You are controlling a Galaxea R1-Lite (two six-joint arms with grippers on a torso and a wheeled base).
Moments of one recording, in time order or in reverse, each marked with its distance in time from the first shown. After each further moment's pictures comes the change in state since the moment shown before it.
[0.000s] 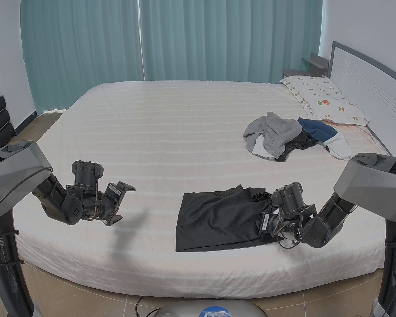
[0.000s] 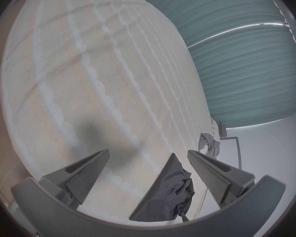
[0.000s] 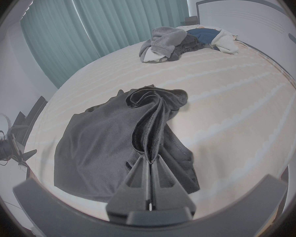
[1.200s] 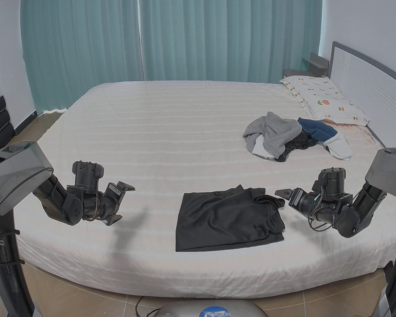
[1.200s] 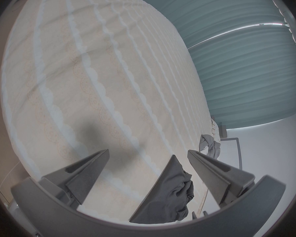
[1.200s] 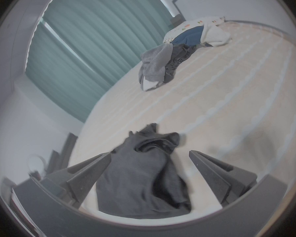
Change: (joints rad) left arm -0.002 0.006 0.000 -0.011 0.016 0.000; right arm -0.246 -0.090 0.159 -0.320 0.344 0.112
